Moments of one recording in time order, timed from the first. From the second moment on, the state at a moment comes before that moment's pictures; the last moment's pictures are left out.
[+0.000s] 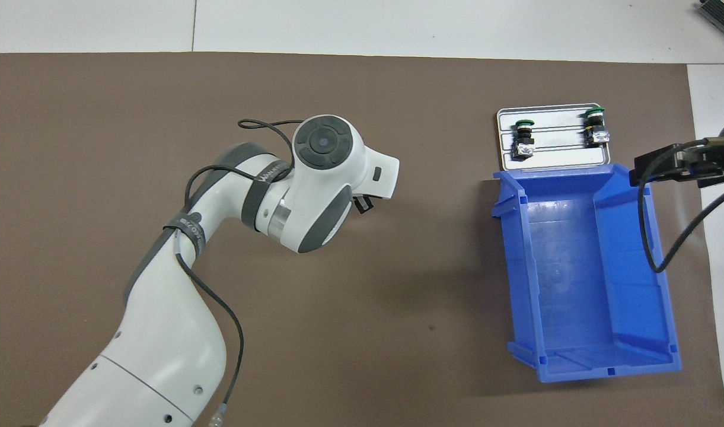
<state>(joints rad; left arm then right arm) -0.55 0.55 -0.06 -1.49 -0.05 2.15 0.49 0.04 0.05 -0.04 -1.48 0.01 1.53 0.03</state>
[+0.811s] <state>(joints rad) -0.22 0.26 -0.05 -1.83 -0.49 2.13 1.01 0.04 0.05 -0.04 -1.48 0.01 1.53 0.03</state>
